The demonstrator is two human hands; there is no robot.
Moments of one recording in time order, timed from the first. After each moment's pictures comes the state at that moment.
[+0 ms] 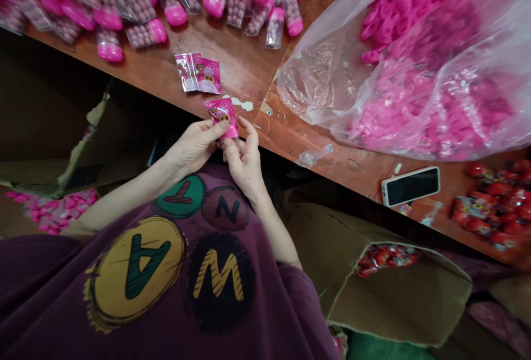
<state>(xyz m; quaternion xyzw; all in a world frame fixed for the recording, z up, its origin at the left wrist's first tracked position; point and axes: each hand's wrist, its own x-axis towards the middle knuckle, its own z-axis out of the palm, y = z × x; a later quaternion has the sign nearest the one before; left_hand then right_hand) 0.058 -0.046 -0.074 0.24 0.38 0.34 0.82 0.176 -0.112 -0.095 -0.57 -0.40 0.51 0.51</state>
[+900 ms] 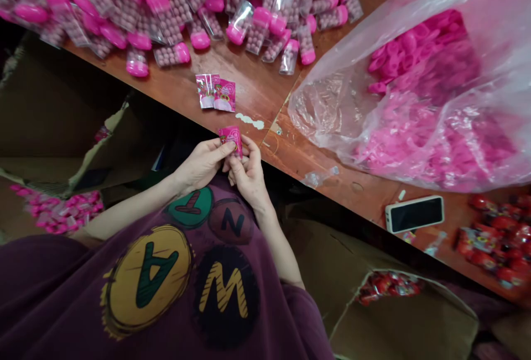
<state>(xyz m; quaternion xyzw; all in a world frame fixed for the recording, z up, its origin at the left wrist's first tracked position) 0.049 -0.053 -0.070 0.22 0.39 0.36 0.82 0.180 -0.106 -0.097 -0.47 -0.34 0.64 0.50</state>
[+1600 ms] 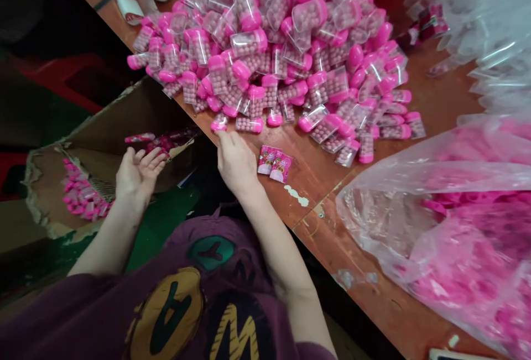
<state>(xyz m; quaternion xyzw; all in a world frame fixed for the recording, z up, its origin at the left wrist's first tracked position) -0.170 -0.022 -0.085 -0.04 0.64 0.65 0.42 0.051 0.076 -0.073 -0.45 -0.81 0.28 0.25</state>
